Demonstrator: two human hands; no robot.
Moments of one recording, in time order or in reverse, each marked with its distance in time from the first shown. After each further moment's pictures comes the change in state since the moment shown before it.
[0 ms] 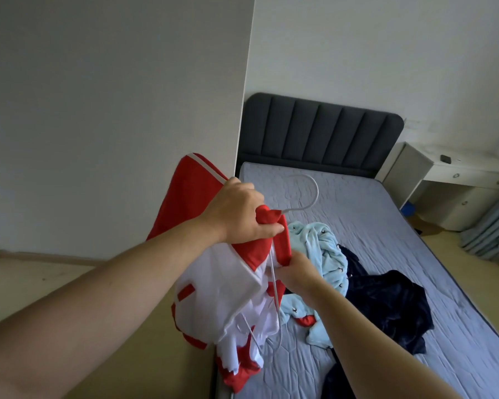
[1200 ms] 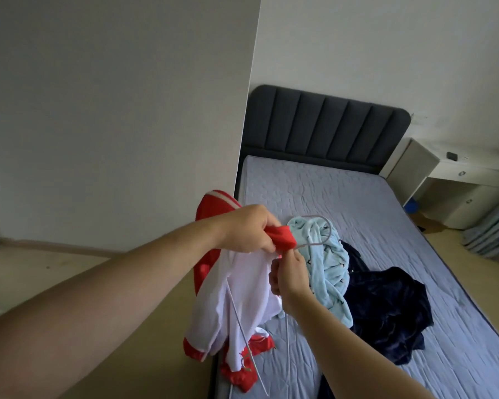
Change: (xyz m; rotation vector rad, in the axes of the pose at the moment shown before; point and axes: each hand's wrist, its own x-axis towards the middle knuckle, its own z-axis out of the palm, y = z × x) left_hand -0.017 0.029 -0.018 -0.762 -0.632 -0.307; right_hand -0.012 0.006 0.040 0.330 0.189 -0.102
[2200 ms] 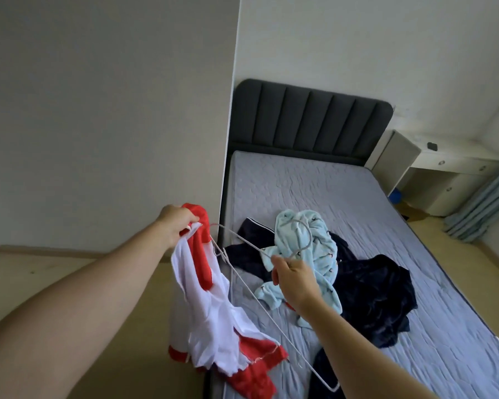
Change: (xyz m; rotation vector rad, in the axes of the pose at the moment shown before) left_hand 0.021 -0.152 -0.015 -0.749 0.770 -0.612; right_hand -0.012 0.017 -0.045 -0.427 -0.027 0.010
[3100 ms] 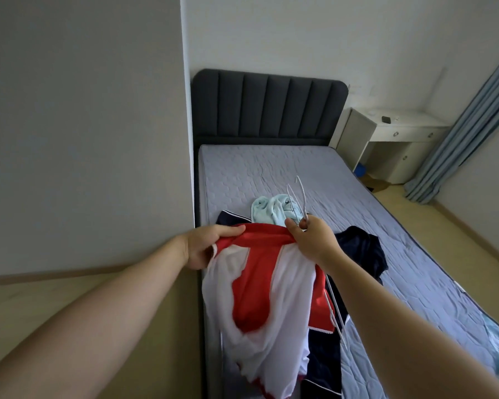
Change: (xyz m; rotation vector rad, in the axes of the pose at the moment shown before) left_hand -0.060 -0.019 0.083 0.092 -1.027 -0.317; right_hand 0.017 0.011 -0.084 -0.249 0.255 0.047
